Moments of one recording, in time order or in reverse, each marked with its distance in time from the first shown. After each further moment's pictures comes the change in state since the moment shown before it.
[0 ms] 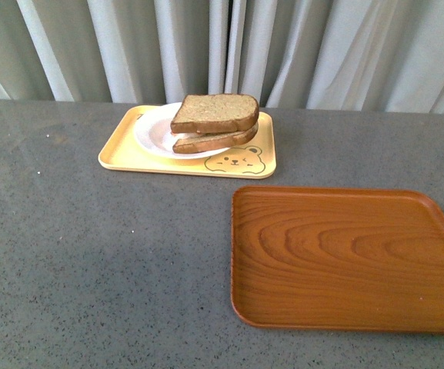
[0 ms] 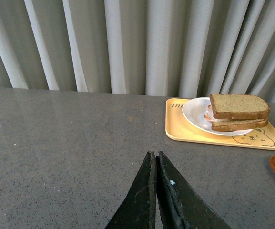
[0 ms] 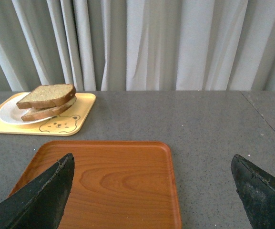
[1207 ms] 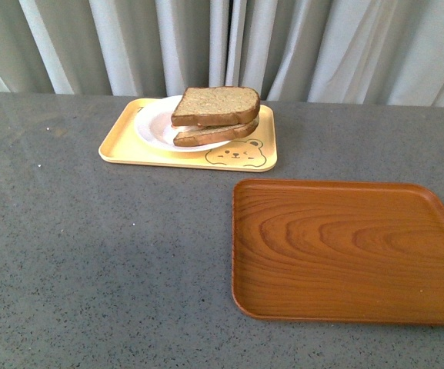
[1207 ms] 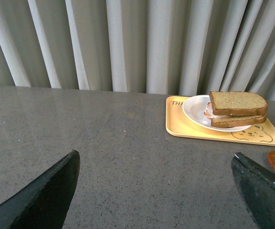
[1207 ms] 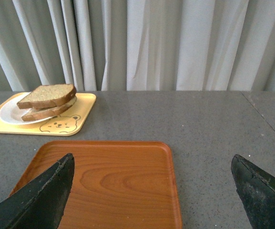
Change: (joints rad) left arm 0.000 -0.208 0.000 -0.225 0.000 0.003; right arm 0.000 0.000 0.000 0.000 0.000 0.000
